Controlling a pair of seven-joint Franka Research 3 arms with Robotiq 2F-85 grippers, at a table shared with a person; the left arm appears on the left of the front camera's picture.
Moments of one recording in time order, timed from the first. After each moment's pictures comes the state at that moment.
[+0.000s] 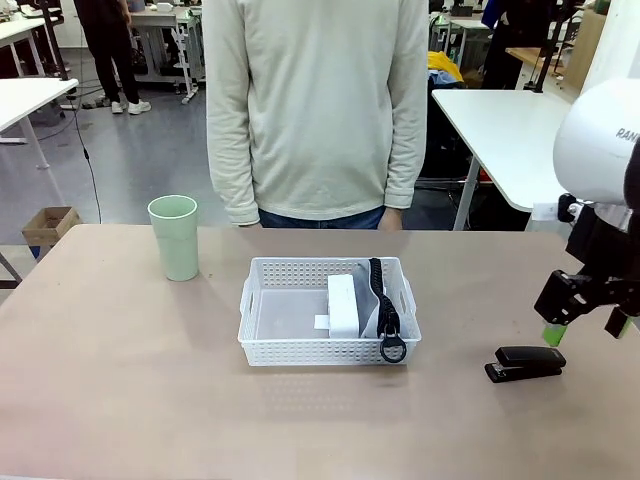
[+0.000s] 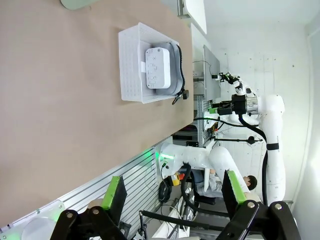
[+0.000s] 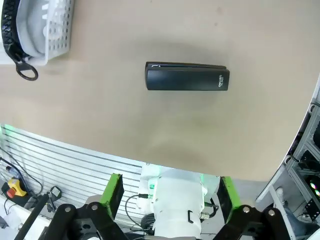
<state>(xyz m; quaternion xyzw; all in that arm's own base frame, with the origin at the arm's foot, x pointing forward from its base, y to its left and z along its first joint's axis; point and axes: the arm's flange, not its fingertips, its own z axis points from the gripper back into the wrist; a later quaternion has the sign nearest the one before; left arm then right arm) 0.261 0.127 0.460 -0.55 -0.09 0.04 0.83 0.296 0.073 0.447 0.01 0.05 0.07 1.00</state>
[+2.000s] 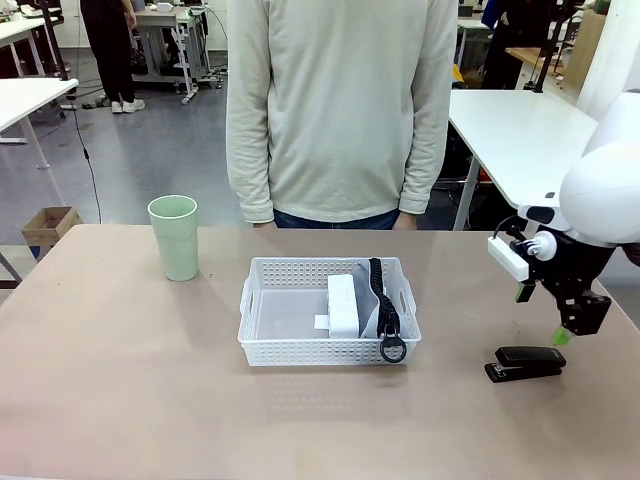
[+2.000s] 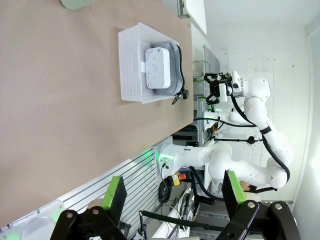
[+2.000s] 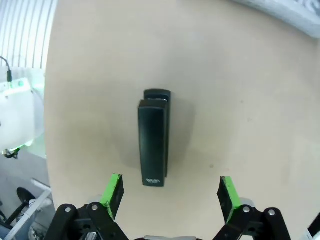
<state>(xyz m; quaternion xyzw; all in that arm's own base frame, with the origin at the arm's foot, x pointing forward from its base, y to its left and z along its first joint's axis) 0.261 0.127 0.460 -0.55 -0.09 0.04 0.83 0.376 0.062 0.379 0.03 0.00 0.76 0.65</state>
